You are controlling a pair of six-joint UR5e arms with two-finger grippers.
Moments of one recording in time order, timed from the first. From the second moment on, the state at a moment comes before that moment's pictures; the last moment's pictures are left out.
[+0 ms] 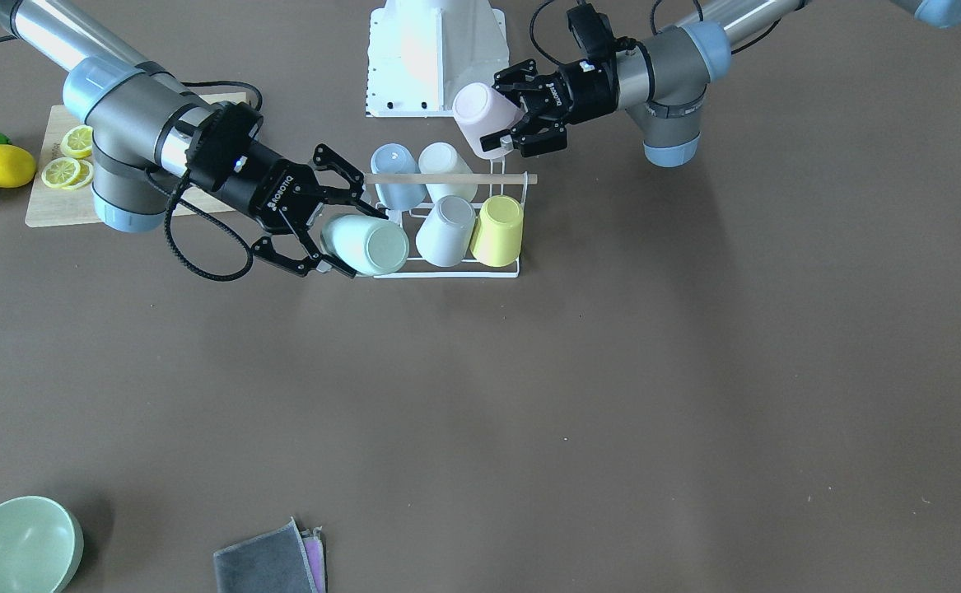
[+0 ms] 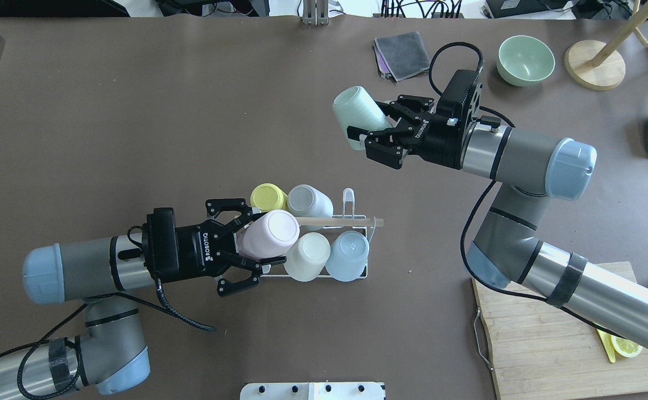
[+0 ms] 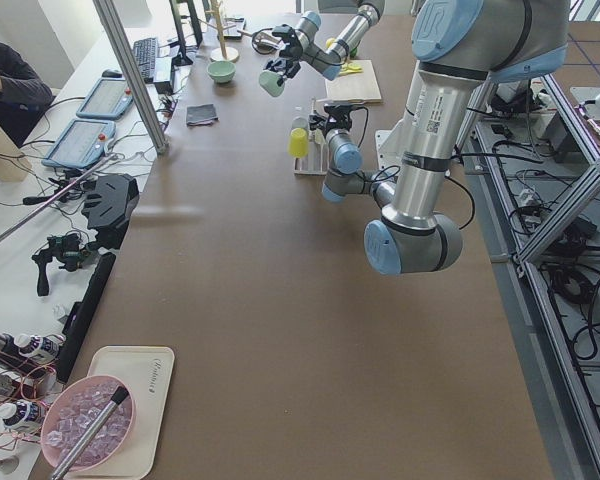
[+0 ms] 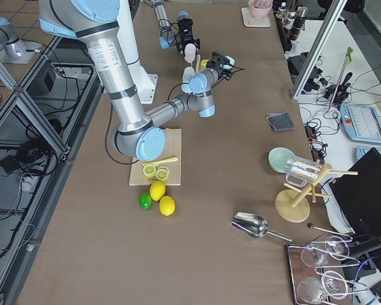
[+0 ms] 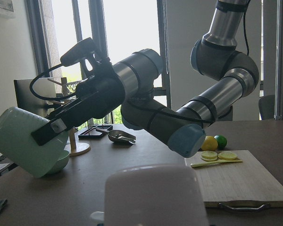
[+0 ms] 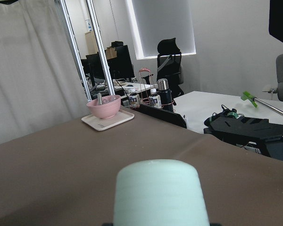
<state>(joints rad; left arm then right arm) -0.37 -1.94 -1.56 -3.38 -1.65 -0.14 0.63 -1.12 1.49 0.02 1.67 0.59</state>
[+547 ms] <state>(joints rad) -0.37 -1.94 -1.53 -3.38 -1.65 -0.09 0.56 -1.13 1.49 0.02 1.58 0.44</state>
